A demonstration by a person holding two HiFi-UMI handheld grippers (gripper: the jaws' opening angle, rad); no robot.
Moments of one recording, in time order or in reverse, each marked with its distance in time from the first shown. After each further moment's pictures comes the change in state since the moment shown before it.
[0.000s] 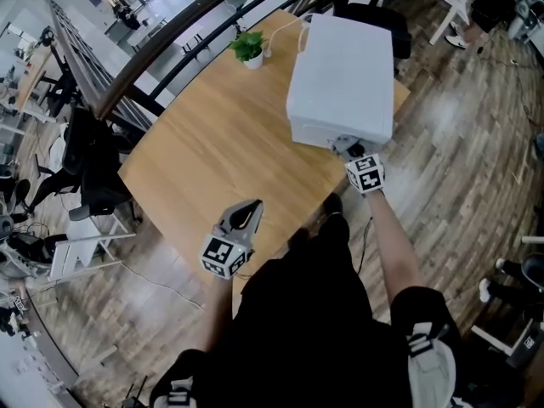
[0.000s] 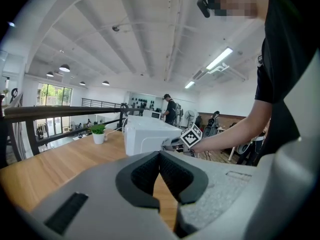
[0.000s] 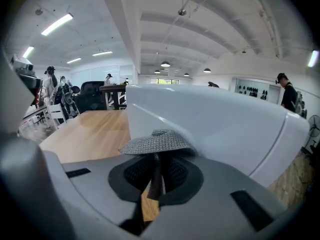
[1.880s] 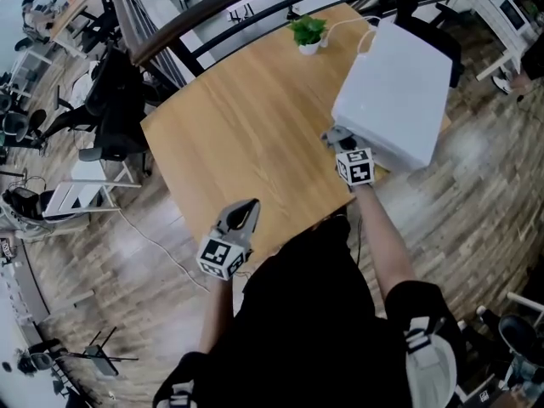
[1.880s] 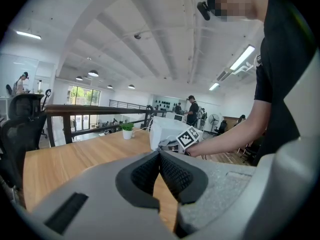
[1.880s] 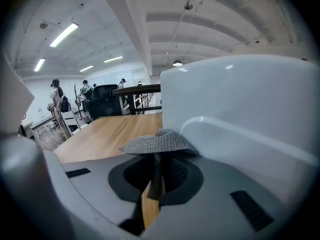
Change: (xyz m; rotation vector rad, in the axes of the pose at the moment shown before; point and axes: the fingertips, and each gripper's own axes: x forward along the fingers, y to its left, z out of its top) left arm -0.074 0.039 -0.026 -0.092 -0.026 0.278; right arm 0.105 0.112 0.051 0.003 -0.022 0.188
